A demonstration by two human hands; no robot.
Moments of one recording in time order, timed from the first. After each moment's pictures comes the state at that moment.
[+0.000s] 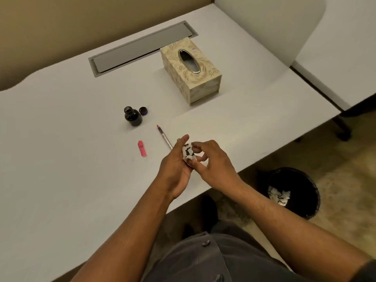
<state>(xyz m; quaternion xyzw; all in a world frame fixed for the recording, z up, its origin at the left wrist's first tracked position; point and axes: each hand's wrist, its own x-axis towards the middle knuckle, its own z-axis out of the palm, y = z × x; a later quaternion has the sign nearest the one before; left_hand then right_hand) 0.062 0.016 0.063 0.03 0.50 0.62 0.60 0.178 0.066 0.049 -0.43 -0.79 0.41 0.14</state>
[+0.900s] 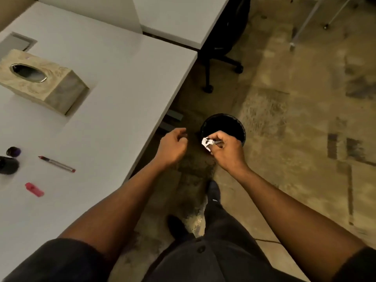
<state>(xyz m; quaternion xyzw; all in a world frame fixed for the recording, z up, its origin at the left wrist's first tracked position) 0.268 0.060 0.013 0.60 0.62 0.15 0.48 0.428 0.007 -0.006 -0.74 -0.47 0.35 0.33</state>
